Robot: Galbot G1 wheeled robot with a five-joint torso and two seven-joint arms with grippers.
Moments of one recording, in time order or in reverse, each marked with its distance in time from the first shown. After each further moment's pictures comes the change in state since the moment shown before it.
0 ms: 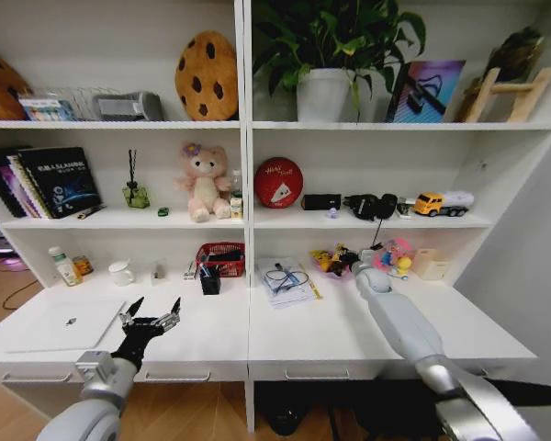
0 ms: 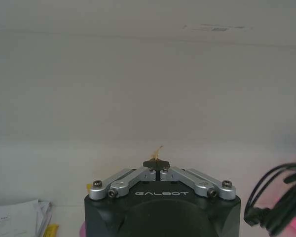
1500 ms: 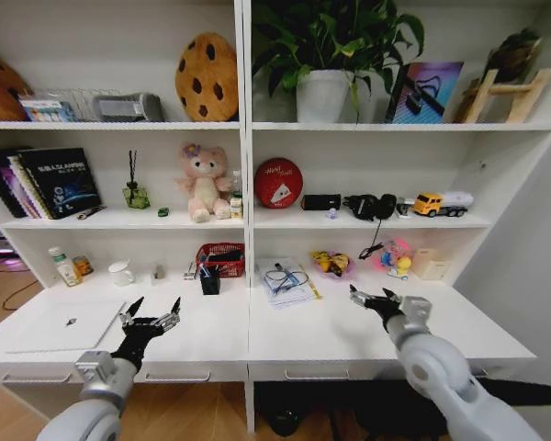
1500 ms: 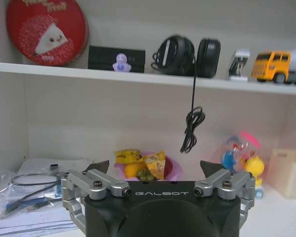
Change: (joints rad) left arm 0.000 0.000 0.000 0.000 0.000 0.000 0.000; right arm -1.140 -0.195 0.583 1.308 0.092 -0.206 0.193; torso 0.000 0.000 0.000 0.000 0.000
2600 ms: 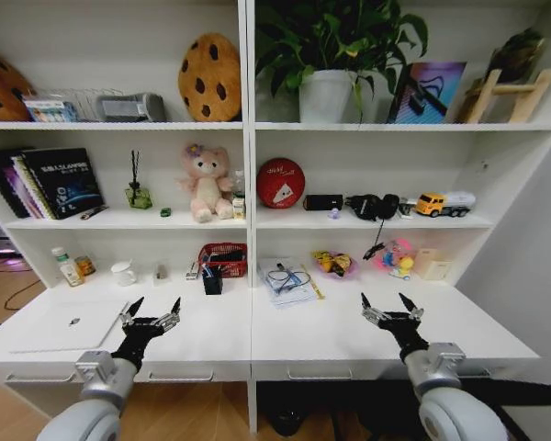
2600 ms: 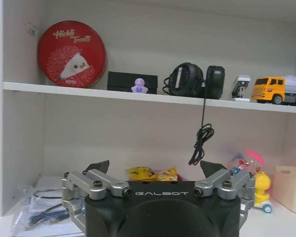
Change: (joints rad) left arm 0.000 0.000 0.000 0.000 0.000 0.000 0.000; right arm -0.096 0.259 -0.004 0.068 -0.256 0.105 -0.114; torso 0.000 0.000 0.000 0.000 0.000
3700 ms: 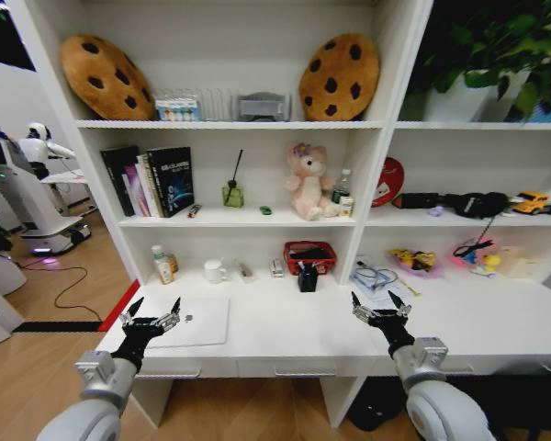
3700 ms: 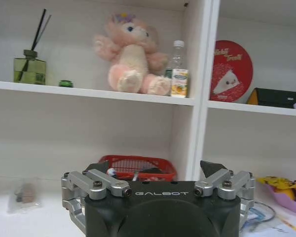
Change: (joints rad) left arm 0.000 0.000 0.000 0.000 0.000 0.000 0.000; right arm 0.050 -0.012 -0.050 -0.030 -0.017 0.004 0.021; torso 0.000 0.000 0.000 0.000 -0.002
